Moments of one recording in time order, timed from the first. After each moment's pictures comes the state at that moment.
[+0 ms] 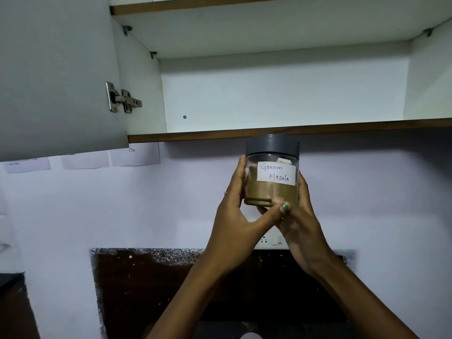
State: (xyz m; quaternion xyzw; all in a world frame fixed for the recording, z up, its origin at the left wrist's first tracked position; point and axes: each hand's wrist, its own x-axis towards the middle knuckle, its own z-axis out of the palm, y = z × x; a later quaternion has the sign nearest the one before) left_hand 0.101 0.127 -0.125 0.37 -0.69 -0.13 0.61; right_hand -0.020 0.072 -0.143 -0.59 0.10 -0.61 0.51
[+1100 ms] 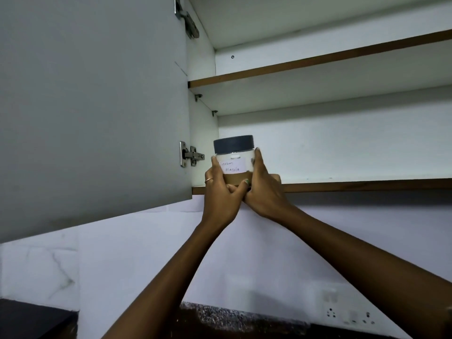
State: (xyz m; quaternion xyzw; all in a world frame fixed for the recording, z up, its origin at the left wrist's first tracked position) left_hand 0.249 0.061 -0.008 0.53 -0.57 0.12 0.62; right_hand 0.151 0.007 0.006 -0.83 0.26 -0.50 0.02
